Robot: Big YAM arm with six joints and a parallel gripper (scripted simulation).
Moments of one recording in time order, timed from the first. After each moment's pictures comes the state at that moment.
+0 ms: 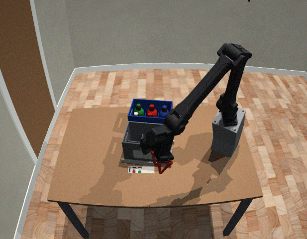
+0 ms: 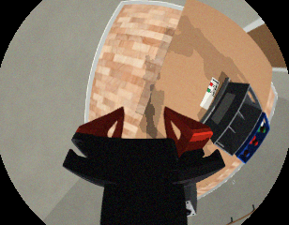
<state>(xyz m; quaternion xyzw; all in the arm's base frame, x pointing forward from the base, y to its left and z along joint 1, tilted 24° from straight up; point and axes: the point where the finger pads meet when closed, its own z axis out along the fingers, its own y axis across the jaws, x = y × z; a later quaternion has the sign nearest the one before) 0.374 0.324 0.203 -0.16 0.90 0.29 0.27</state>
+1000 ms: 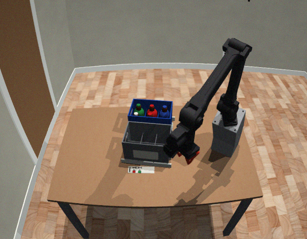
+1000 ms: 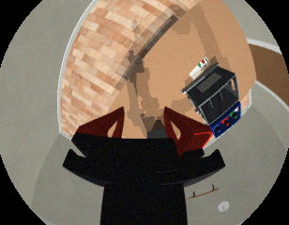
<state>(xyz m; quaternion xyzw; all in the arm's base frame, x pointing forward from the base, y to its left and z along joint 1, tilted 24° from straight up) 0.250 0.301 0.232 -0.33 0.92 0.13 0.17</state>
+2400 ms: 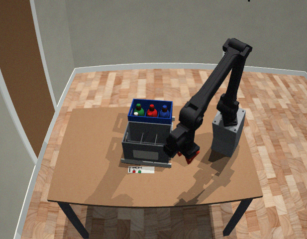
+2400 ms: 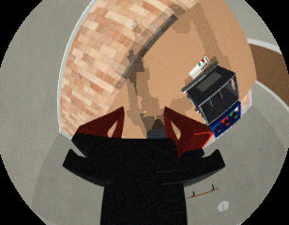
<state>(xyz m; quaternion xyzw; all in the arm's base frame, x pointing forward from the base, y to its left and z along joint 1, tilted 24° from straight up) 0.250 0.298 0.230 -0.33 0.92 0.13 0.16</state>
